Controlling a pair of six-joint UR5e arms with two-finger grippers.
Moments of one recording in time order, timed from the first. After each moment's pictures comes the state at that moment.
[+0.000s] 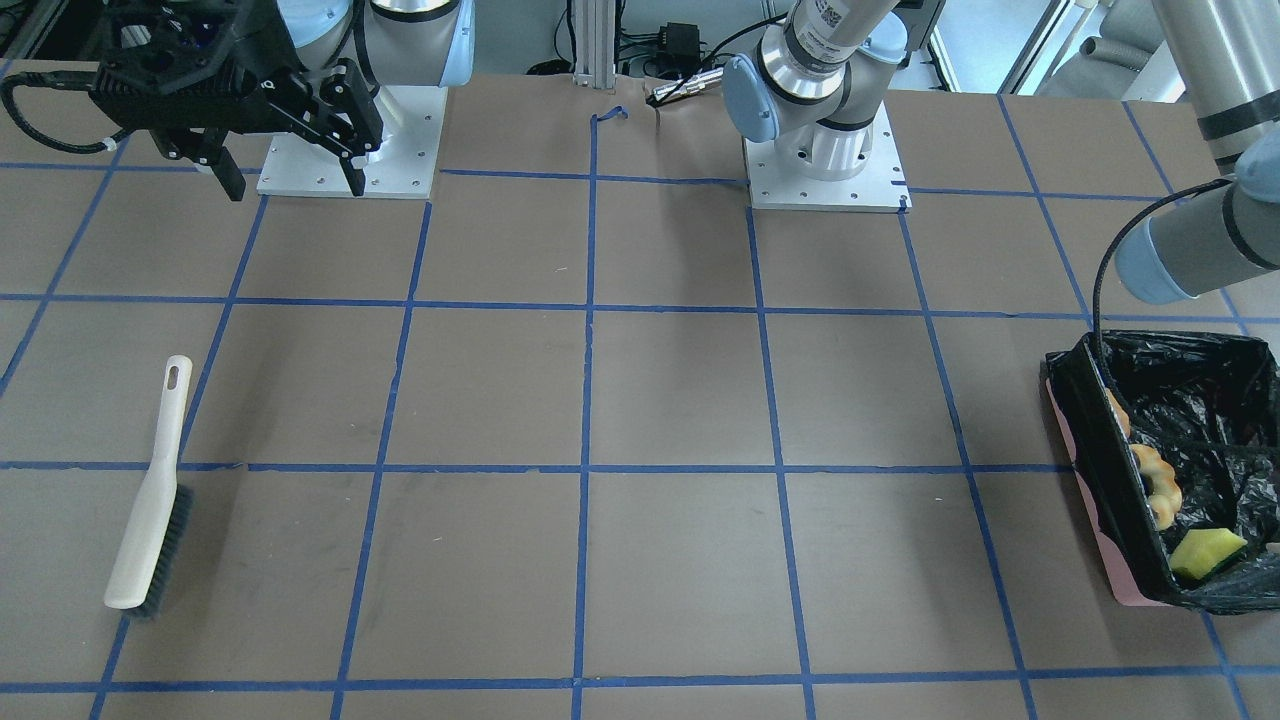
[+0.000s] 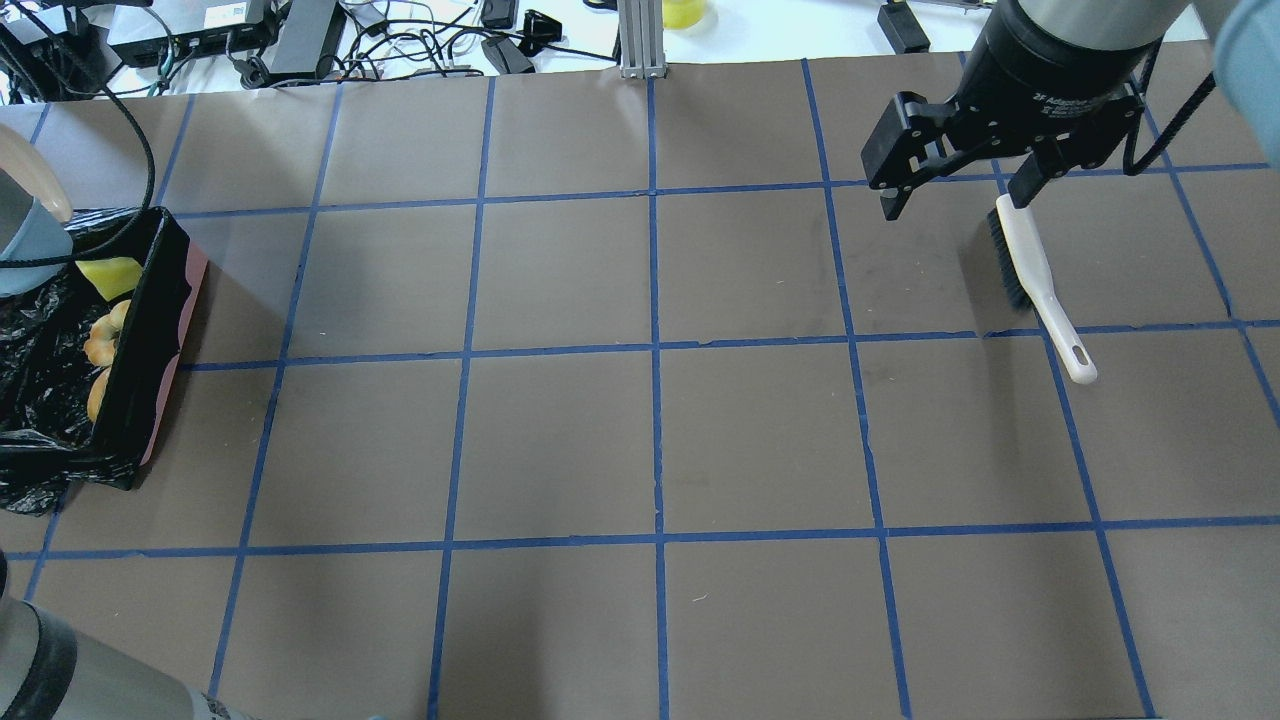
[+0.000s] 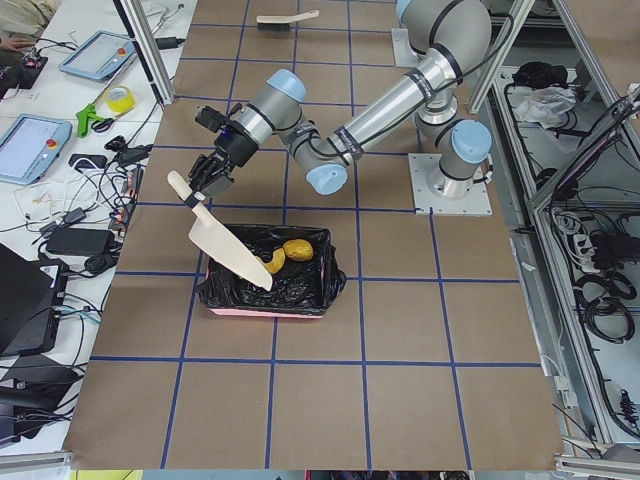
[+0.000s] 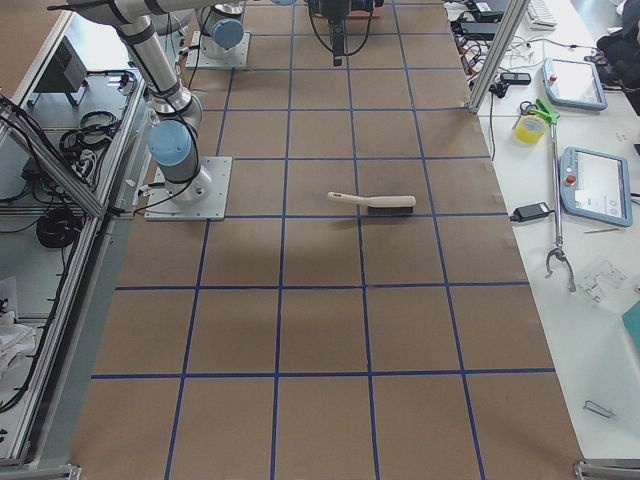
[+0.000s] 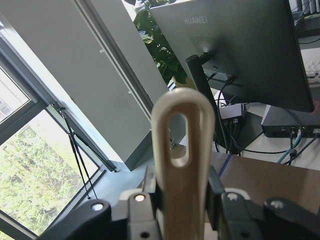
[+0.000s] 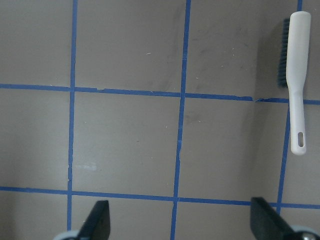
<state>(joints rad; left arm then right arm) -1.05 -1.95 -1.68 0.16 1.86 0.36 1.60 -1.65 1.52 -1.51 -1.55 -0.04</state>
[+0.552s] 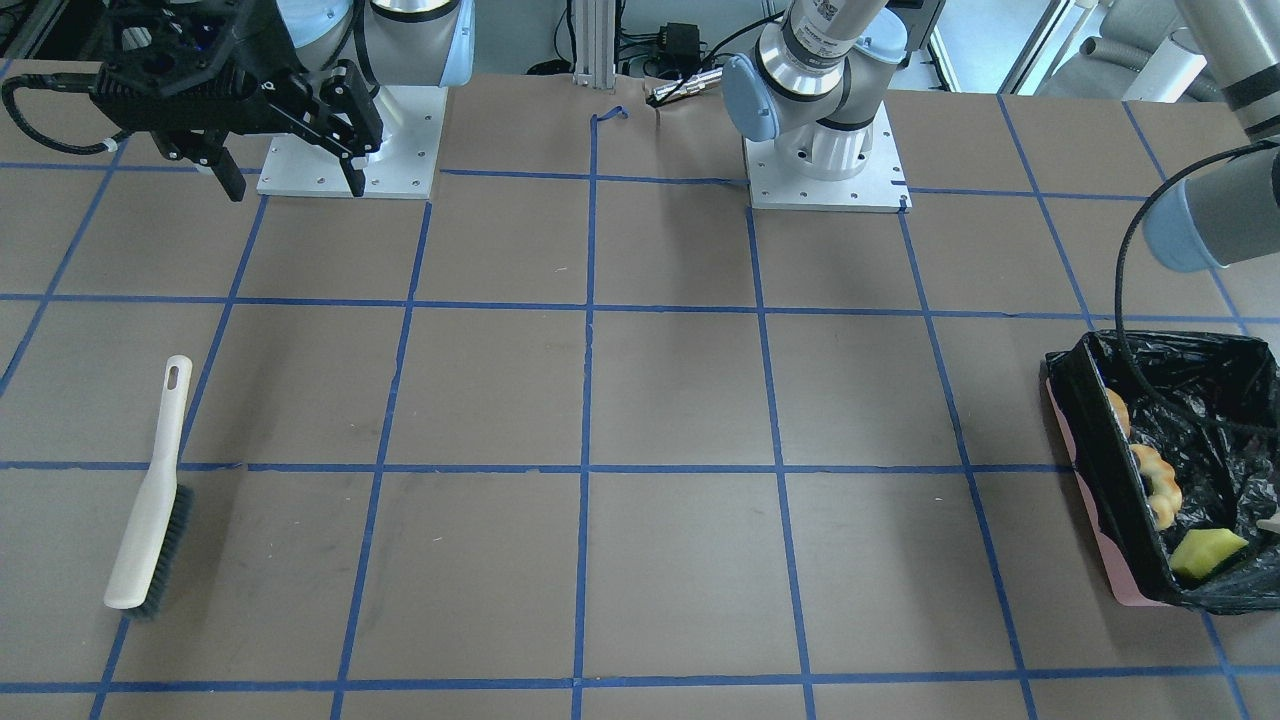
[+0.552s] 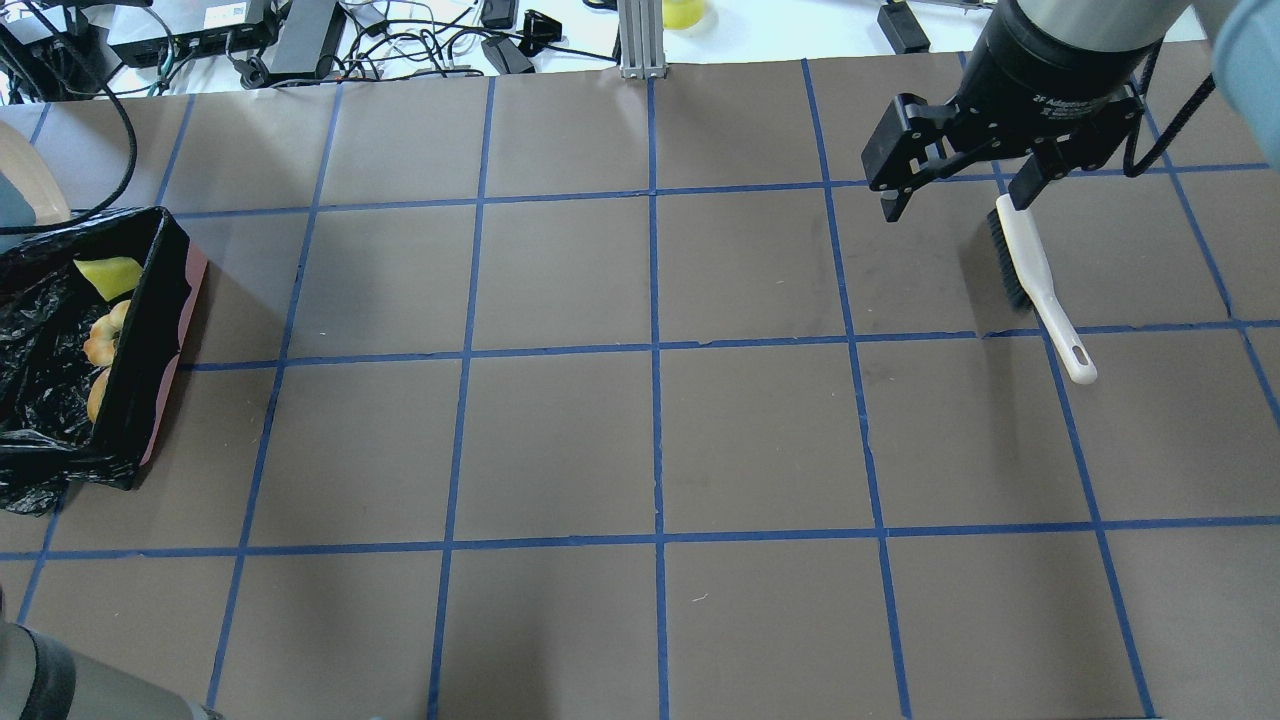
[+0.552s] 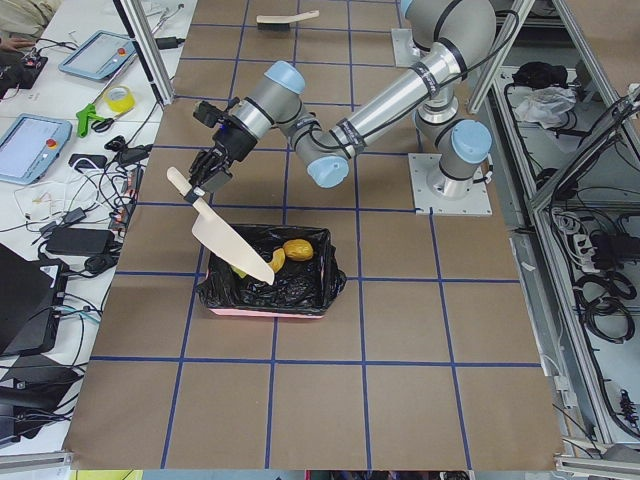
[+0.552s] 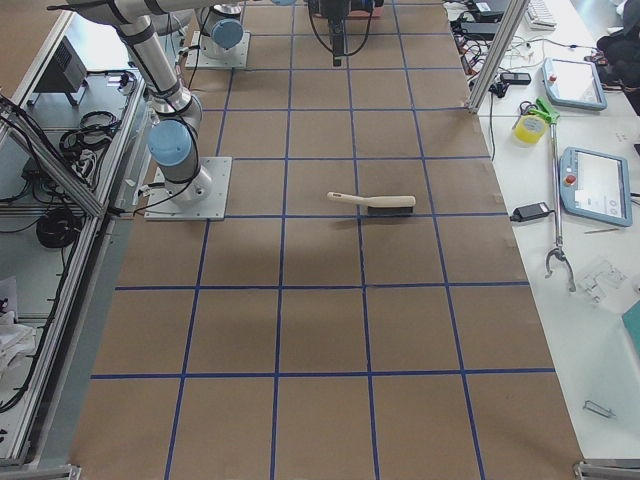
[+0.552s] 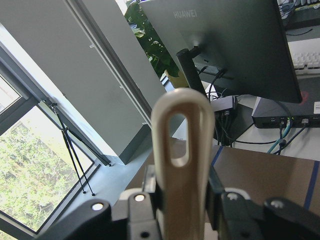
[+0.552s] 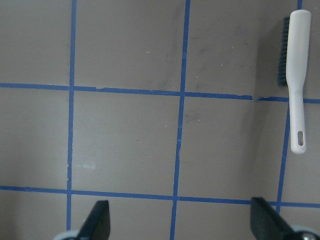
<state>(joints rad) -1.06 -1.90 -1.60 -0.10 1.85 0.38 1.60 -1.65 1.52 -1.51 -1.55 -0.04</state>
